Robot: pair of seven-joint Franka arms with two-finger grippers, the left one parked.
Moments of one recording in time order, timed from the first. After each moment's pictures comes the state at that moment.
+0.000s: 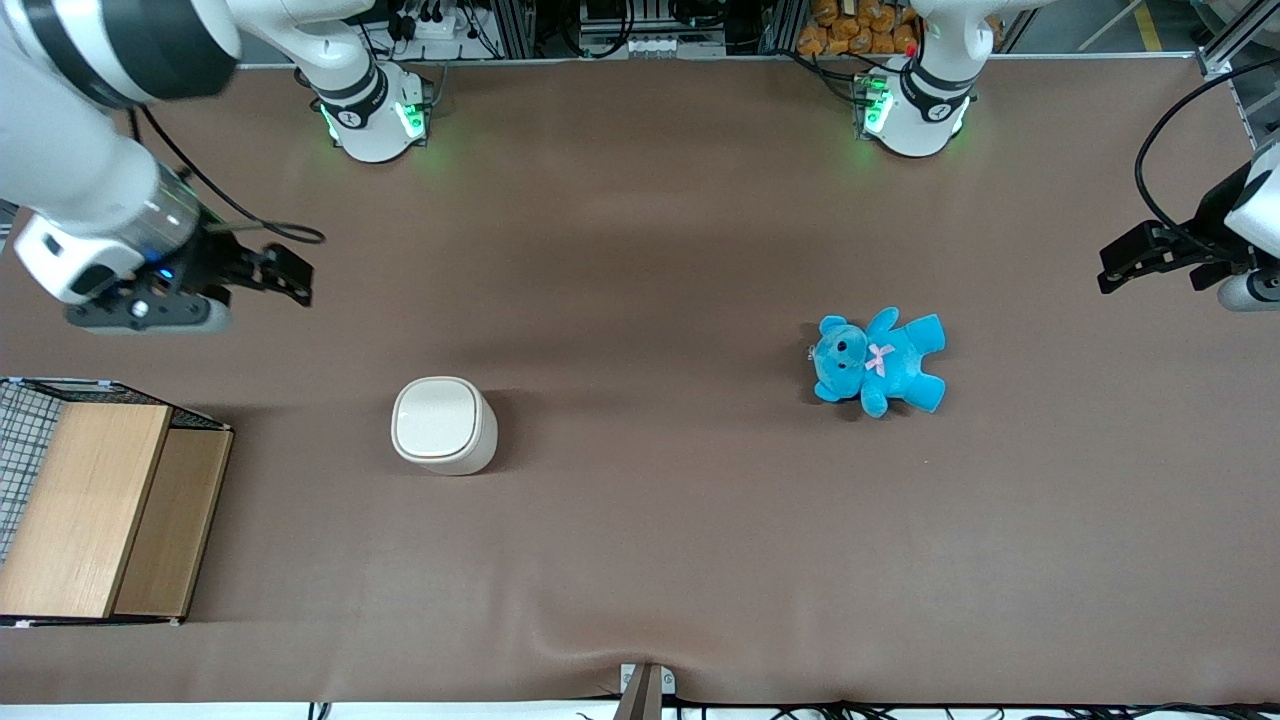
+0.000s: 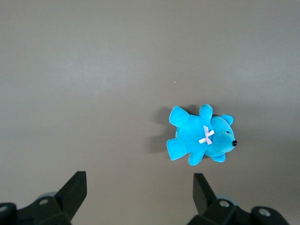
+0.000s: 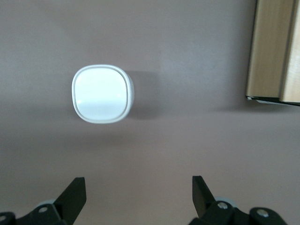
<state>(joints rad) 0.16 0.05 0.05 -1.68 0.01 1.72 0.21</state>
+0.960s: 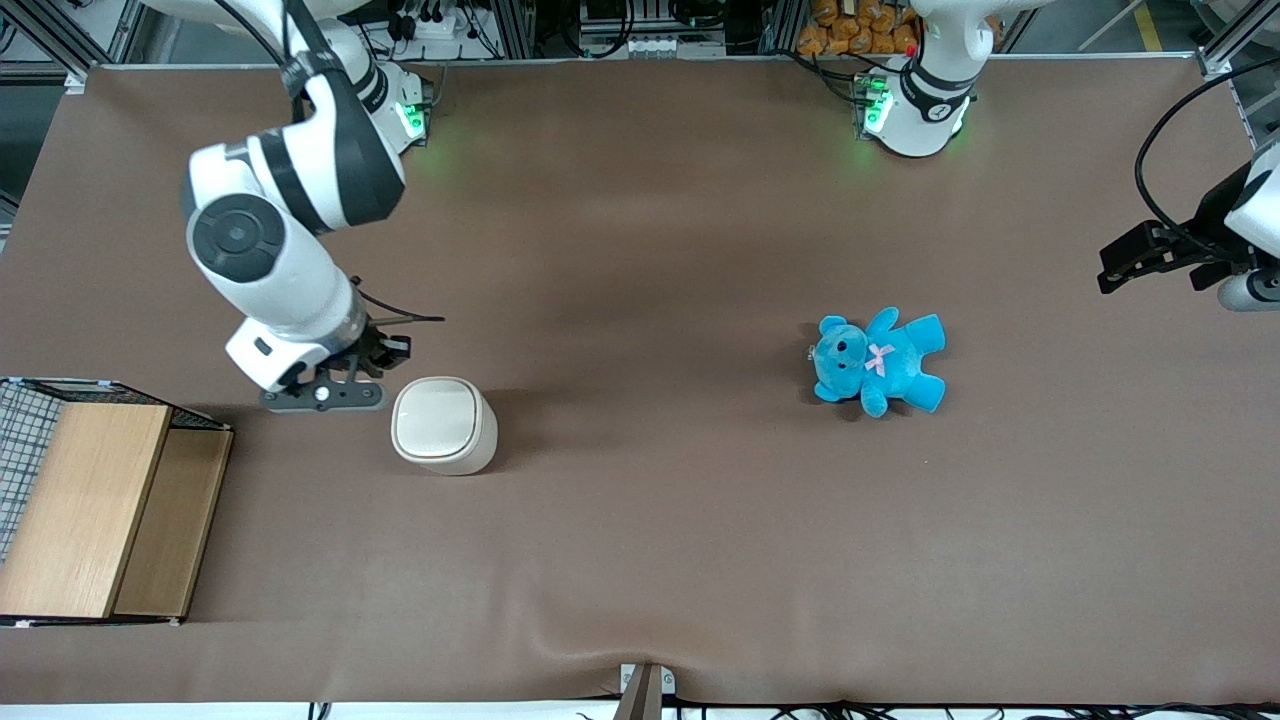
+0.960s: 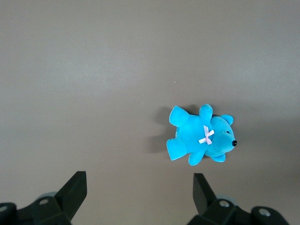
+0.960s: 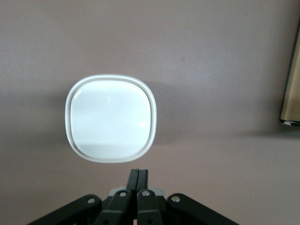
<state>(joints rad) 0.33 0.28 0.01 -1.71 -0.10 1.94 0.32</state>
